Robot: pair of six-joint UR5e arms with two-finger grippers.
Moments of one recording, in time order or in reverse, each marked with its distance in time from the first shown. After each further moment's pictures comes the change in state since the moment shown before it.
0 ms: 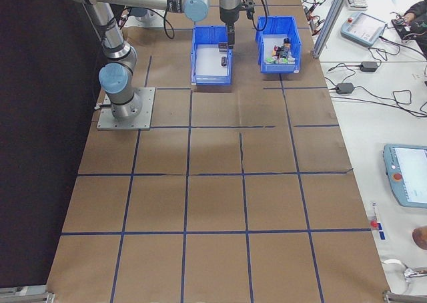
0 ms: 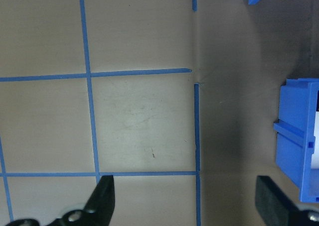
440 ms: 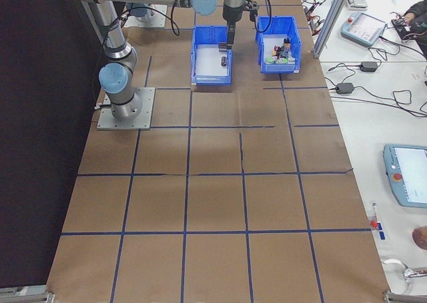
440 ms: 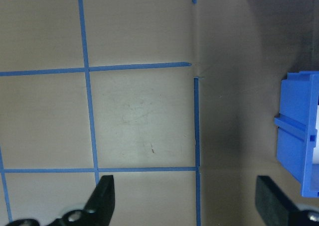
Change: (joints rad) left arm 0.000 0.009 -0.015 0.003 0.000 0.000; right arm 0.000 0.024 -0.058 0.083 -0.060 0.058
